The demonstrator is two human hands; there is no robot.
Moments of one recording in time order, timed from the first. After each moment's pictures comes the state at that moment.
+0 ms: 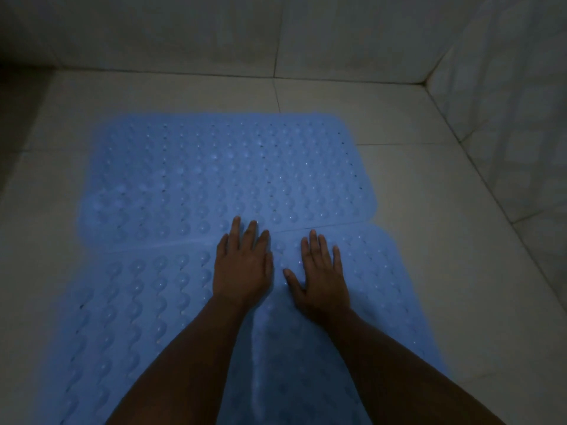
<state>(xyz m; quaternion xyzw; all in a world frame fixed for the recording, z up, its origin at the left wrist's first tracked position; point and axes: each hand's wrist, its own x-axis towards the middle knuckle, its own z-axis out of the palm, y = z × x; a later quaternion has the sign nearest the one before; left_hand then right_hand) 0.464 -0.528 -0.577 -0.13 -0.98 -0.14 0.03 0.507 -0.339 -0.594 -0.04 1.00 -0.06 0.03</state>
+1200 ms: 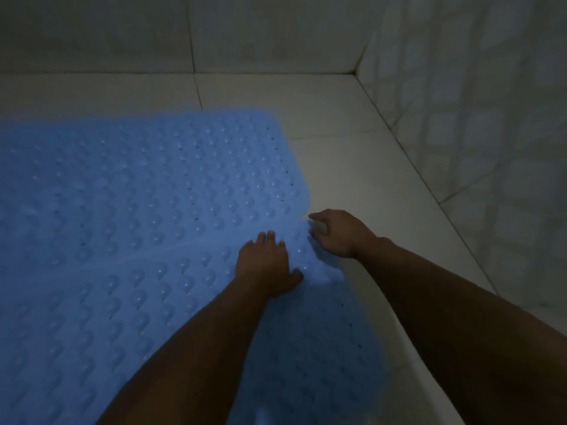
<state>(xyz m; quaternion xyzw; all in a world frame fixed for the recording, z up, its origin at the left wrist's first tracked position) 0.444 -0.349 -0.546 -0.27 -0.94 -0.06 -0.20 0.434 -0.148 -0.507 0.03 0.98 -0.13 0.18</state>
